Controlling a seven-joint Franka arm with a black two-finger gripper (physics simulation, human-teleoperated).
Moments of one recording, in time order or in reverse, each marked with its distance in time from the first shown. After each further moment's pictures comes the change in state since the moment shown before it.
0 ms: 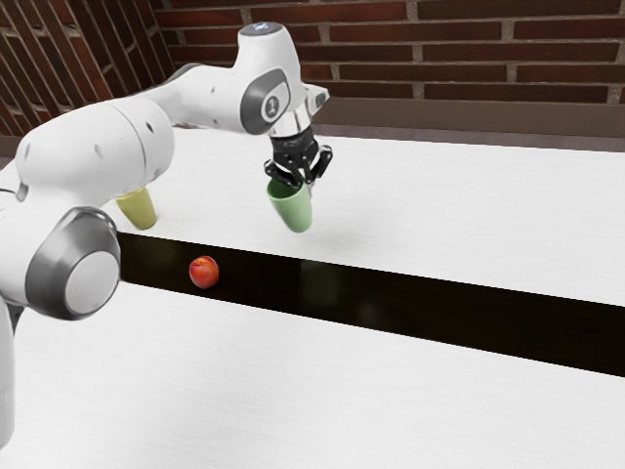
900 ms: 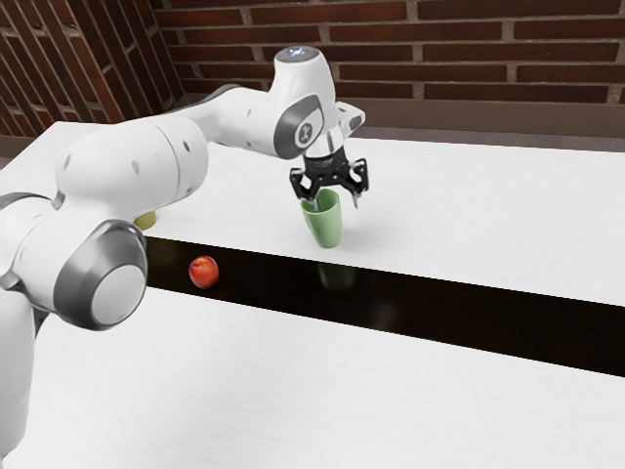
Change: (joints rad) arm -0.056 0.092 -0.016 0.027 -0.001 0.093 0.111
